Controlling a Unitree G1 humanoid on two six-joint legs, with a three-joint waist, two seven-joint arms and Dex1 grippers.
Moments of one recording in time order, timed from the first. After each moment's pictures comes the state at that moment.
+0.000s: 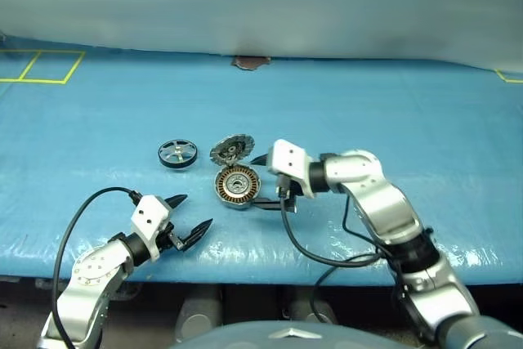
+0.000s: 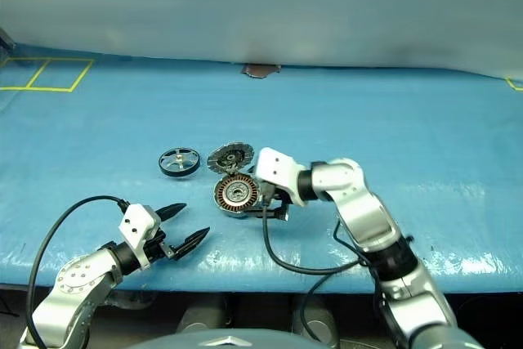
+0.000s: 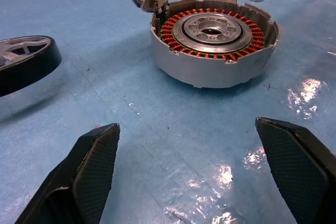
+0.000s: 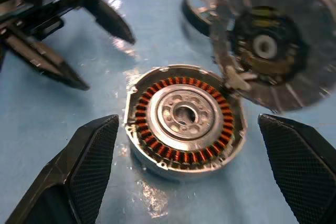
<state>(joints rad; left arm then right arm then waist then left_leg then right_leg) 0.34 0.53 0.04 -0.36 -0.28 0.24 -0.68 -0.24 -0.34 0.18 -0.43 0.02 0.69 0.94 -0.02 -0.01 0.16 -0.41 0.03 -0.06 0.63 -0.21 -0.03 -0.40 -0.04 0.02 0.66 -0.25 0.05</state>
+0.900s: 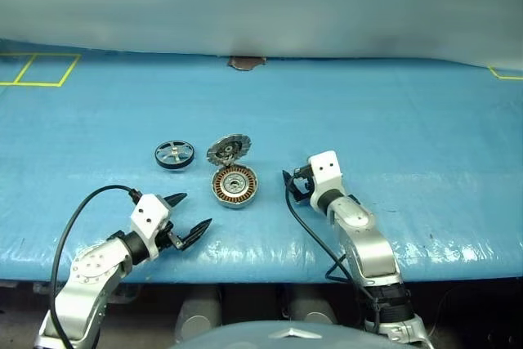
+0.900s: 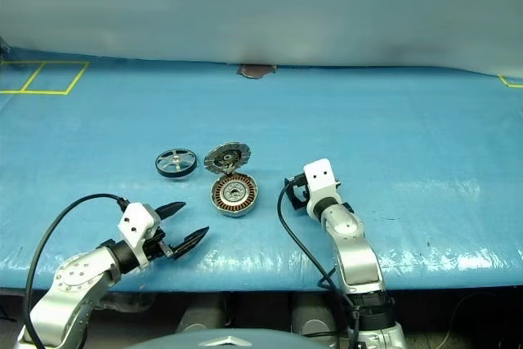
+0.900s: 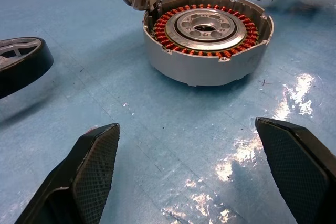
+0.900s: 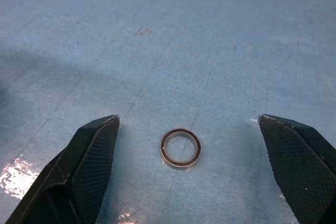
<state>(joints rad) 0.32 0.54 0.03 -0.36 -0.28 0.22 -0.68 -0.08 -0.09 0.09 -0.16 -0.05 0.50 0.25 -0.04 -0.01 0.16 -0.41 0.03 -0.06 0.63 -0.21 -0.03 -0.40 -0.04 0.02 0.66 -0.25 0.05</state>
